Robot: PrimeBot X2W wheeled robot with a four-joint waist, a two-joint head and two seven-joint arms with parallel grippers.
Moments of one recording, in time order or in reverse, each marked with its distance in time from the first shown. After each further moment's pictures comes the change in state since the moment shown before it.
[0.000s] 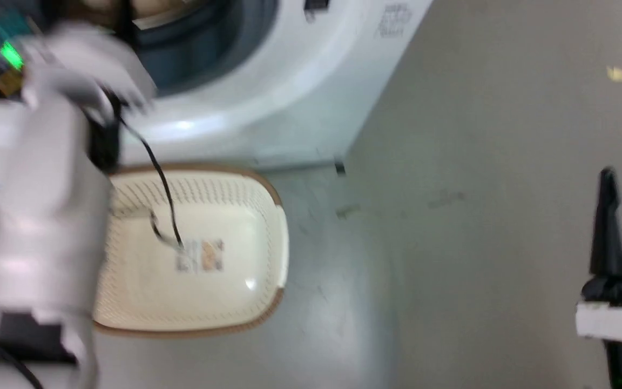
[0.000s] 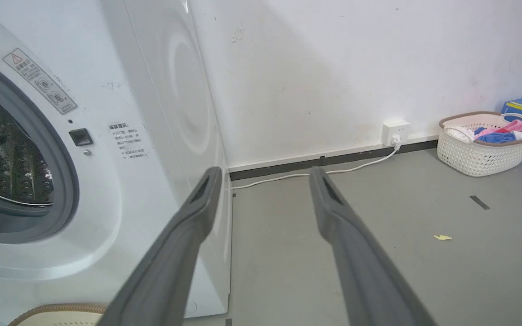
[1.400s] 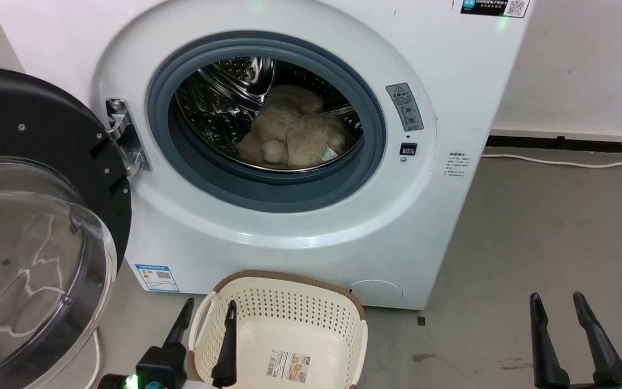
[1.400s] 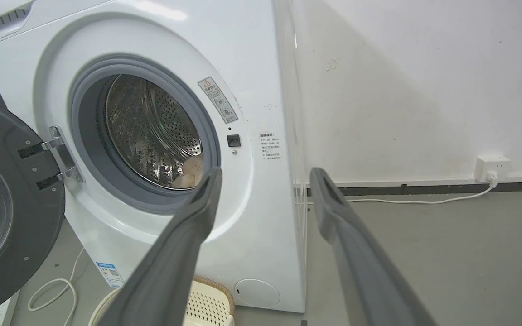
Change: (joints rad) left arm 1.098 -0.171 -0.013 -0.644 0.123 0.067 -0.057; right arm 0.304 0.081 0.056 0.040 -0.168 0.000 0.000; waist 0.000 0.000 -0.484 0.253
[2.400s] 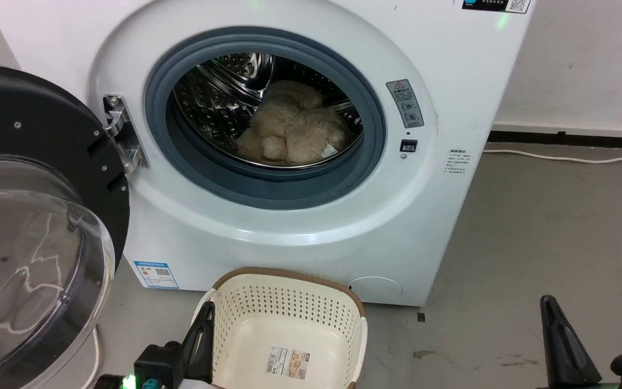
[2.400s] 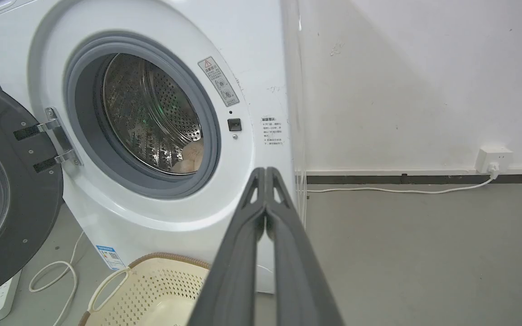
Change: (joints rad) left arm -0.001 -0.001 0.018 0.005 0.021 -0.028 0.026; right arm -0.004 0.003 0.007 0.016 -0.023 0.000 0.025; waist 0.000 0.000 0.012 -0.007
